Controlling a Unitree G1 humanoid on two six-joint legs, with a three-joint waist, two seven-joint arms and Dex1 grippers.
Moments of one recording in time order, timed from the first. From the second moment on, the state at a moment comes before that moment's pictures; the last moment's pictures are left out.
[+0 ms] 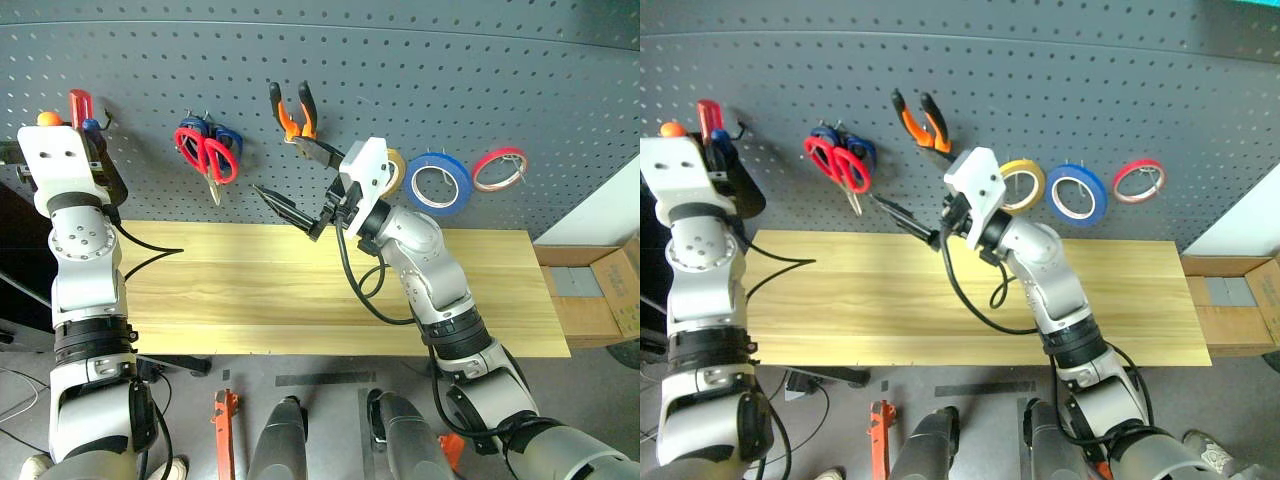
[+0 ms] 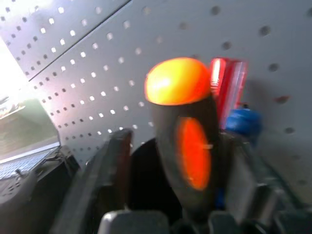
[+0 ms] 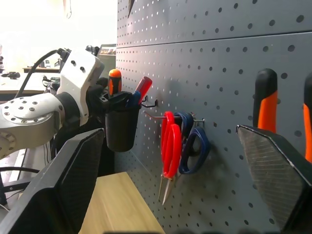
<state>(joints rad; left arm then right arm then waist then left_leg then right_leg) -0.65 0.62 0.36 0.35 0.04 0.05 0.19 -0.79 0.00 0.22 0.08 0.22 0.09 0.61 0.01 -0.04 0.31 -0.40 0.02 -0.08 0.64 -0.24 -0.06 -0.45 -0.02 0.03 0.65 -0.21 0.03</state>
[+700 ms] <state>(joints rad) -0.53 0.50 0.36 0.02 -0.07 0.25 0.10 -0.63 -0.17 0.23 -0.05 0.21 0.10 0.69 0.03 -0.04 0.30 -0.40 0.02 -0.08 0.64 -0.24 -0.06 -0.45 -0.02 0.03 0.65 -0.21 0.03</state>
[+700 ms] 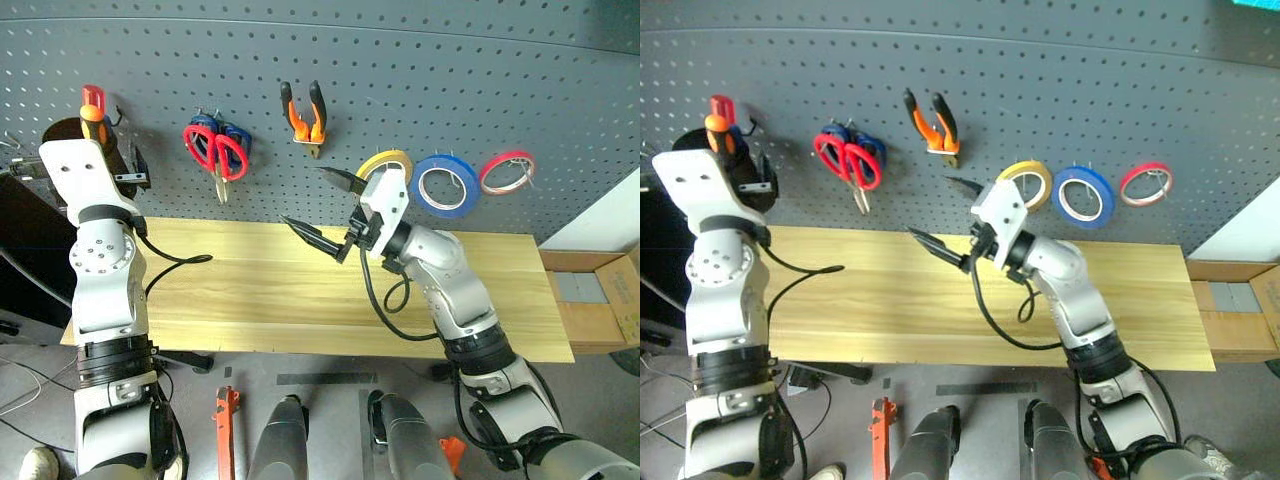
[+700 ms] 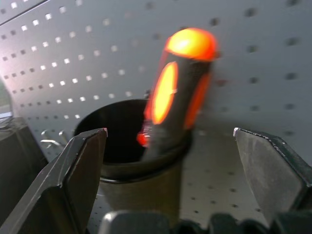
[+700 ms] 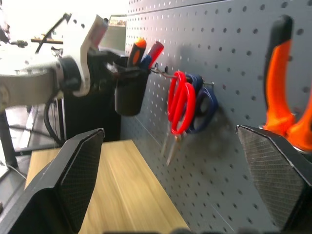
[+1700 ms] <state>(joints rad) -0.14 0.21 0.02 -0.01 -0.08 0.46 -0.10 -0.06 -0.20 0.04 -0.15 0.03 0.44 0.19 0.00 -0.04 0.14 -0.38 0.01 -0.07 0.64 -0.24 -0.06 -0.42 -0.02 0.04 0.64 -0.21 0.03</state>
